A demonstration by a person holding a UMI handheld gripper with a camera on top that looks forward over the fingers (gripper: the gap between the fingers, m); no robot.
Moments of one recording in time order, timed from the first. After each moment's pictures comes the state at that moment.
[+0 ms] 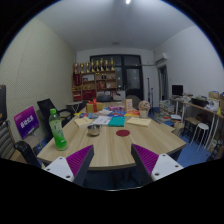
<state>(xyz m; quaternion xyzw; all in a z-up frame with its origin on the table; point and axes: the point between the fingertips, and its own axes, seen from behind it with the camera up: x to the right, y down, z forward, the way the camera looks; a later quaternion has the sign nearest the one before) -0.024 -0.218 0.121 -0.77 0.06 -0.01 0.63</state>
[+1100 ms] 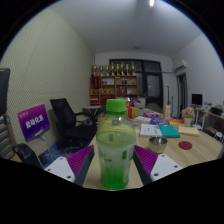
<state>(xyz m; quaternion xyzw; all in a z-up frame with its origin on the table) -0.251 0.016 0.090 -0.75 -0.02 0.02 0.67</state>
